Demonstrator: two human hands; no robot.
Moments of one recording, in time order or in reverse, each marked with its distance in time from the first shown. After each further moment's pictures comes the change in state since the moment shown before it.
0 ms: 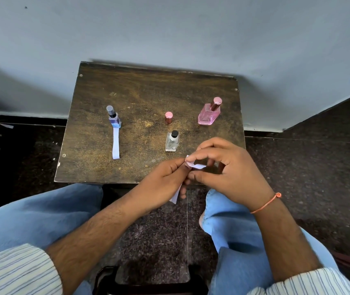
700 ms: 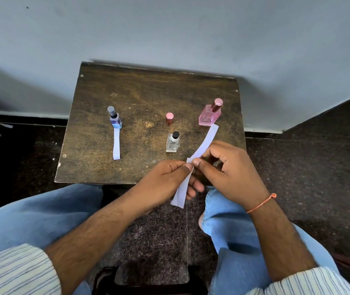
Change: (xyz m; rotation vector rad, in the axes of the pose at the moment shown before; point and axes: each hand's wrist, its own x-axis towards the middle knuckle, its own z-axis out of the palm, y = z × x) left_hand -0.002 0.009 -0.001 -0.193 -0.040 -0.095; right_hand 0.003 0.006 0.009 -0.052 0.077 0.055
